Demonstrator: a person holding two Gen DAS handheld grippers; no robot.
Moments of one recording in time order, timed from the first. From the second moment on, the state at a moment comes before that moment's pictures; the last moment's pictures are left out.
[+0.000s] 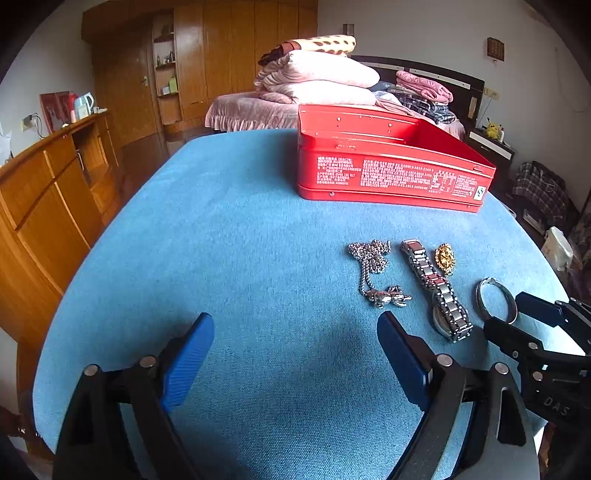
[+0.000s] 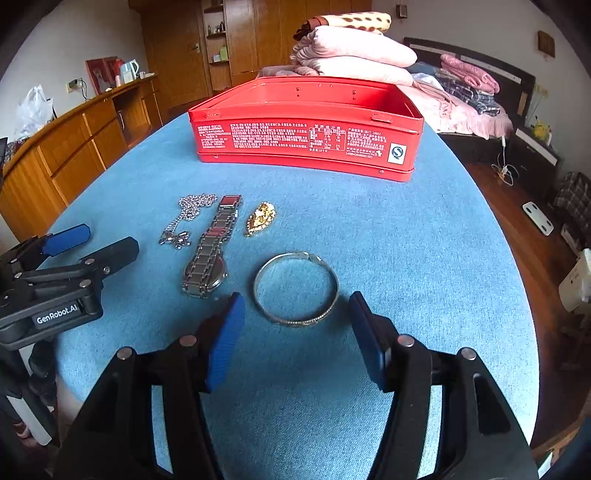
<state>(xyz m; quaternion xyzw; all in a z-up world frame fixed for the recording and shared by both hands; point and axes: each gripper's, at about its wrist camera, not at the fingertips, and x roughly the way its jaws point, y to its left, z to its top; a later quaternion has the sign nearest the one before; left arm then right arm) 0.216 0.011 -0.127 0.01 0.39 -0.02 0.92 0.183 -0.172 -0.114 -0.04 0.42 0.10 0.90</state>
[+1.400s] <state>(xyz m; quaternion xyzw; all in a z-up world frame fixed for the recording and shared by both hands) 0.225 -0.080 -0.126 -0.03 0.44 -0.10 0.89 0.184 -0.237 -0.114 0.00 0.40 0.06 0.92</state>
